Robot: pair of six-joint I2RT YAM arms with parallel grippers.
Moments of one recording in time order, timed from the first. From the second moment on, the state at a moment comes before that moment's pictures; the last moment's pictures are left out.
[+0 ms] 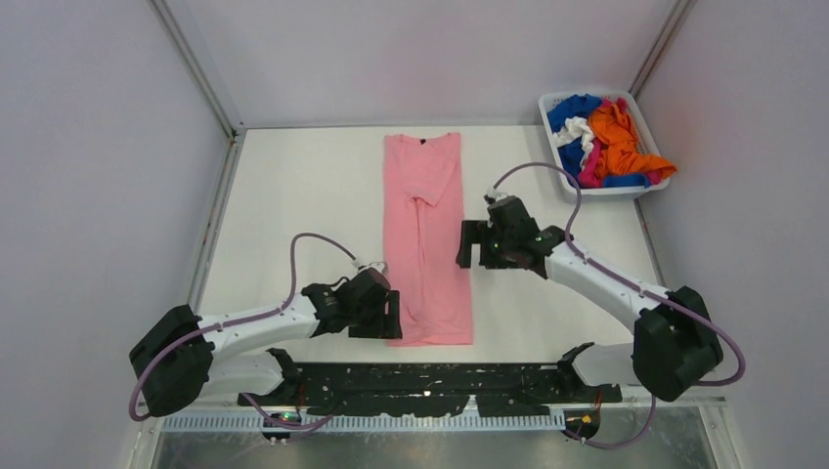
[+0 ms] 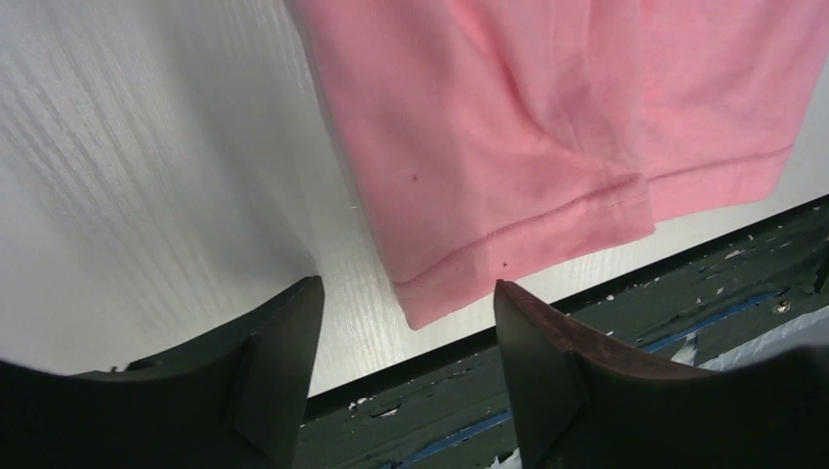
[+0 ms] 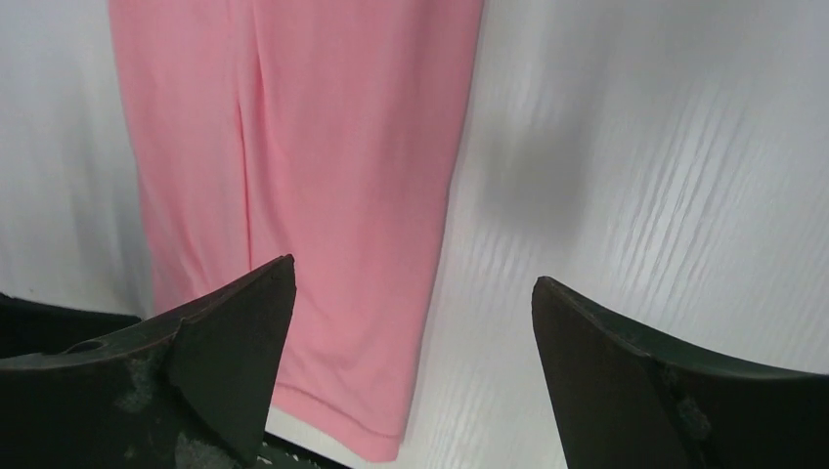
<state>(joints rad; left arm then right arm) -0.95 1.17 0.54 -0.43 -0.01 -0.87 0.51 1.35 0.91 -0.42 -0.02 0.48</state>
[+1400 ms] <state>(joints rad) -0.97 1.23 0.51 -0.36 0.10 -0.86 1.05 1.16 0.50 -0.42 0.05 0.91</state>
